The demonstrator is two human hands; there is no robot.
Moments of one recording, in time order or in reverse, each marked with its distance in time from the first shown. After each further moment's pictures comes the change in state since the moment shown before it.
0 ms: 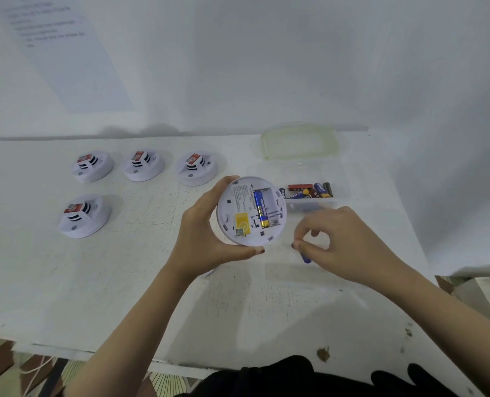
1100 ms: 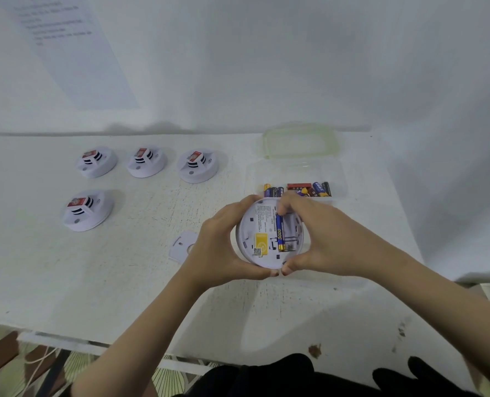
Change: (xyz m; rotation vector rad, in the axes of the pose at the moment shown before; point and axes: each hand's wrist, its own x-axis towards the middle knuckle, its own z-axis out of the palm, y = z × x) left_hand -0.013 0.003 0.024 0.051 -0.106 0.065; right_hand 0.012 -0.014 -0.013 0.052 -0.227 -0.043
